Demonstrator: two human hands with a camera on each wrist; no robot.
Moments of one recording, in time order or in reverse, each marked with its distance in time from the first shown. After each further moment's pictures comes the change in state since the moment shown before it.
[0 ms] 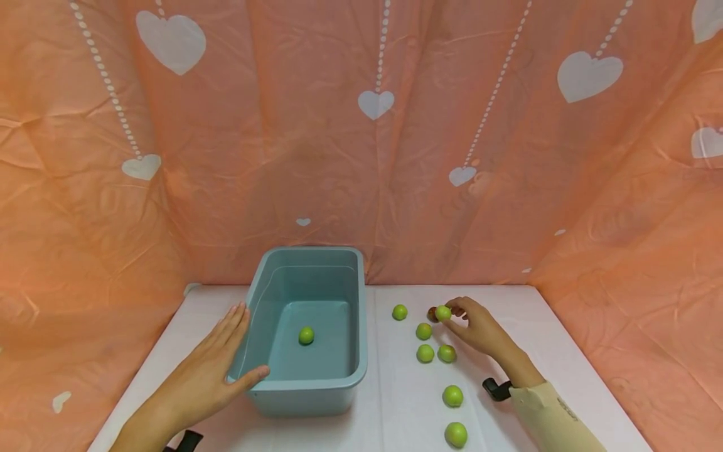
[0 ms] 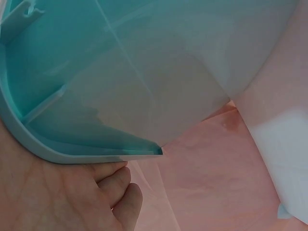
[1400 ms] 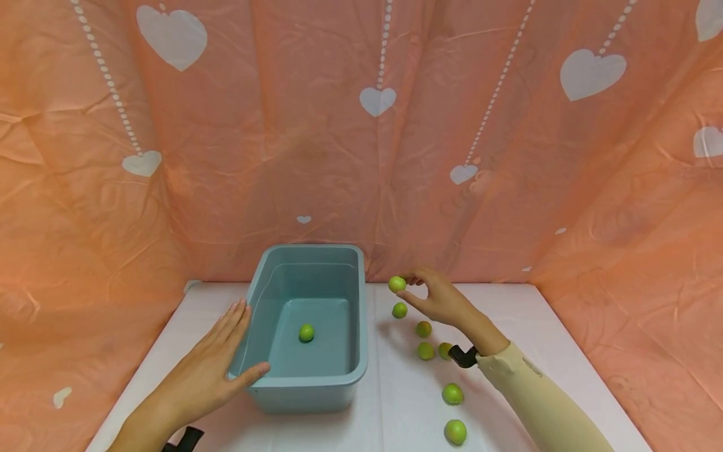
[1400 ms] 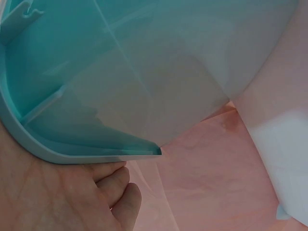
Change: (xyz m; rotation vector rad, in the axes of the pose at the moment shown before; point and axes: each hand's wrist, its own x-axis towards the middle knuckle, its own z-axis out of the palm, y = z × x) left_hand 0.002 0.000 -0.001 0.000 -0.007 -0.009; right_hand 0.072 -0.092 -0.005 0.100 -0.098 -0.163
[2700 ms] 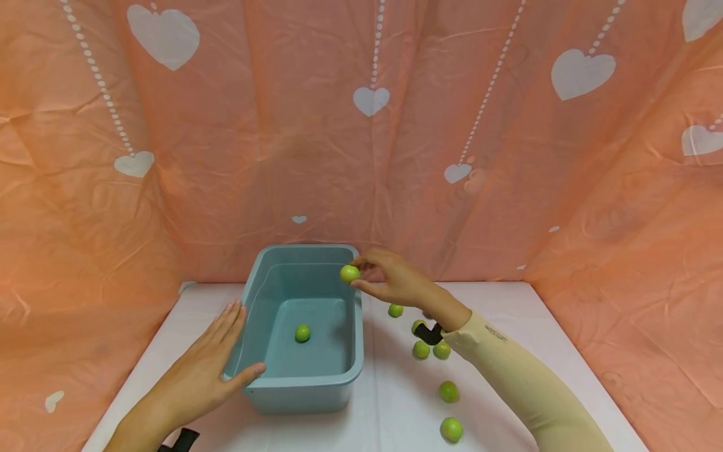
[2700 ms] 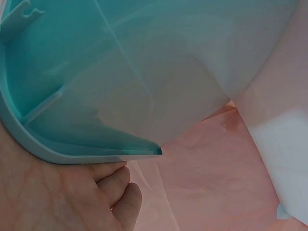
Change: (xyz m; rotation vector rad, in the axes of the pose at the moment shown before) left_hand 0.000 0.001 0.001 0.002 0.007 0.014; right_hand 0.061 -0.055 0.007 0.040 -0.080 -0.261
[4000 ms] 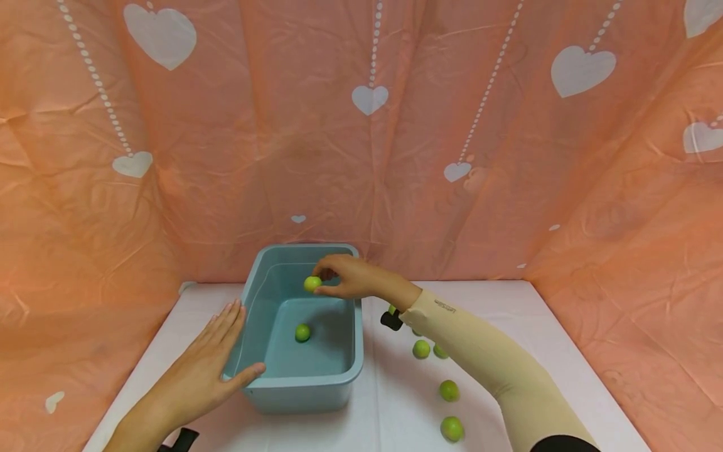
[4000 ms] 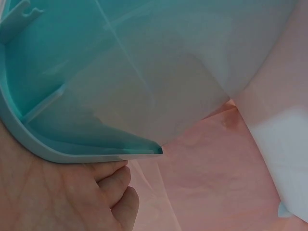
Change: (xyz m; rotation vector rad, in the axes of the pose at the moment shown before) left_hand 0.002 -0.002 0.002 0.051 0.034 0.053; right_hand 0.068 -0.003 0.042 -0.001 -0.363 0.029
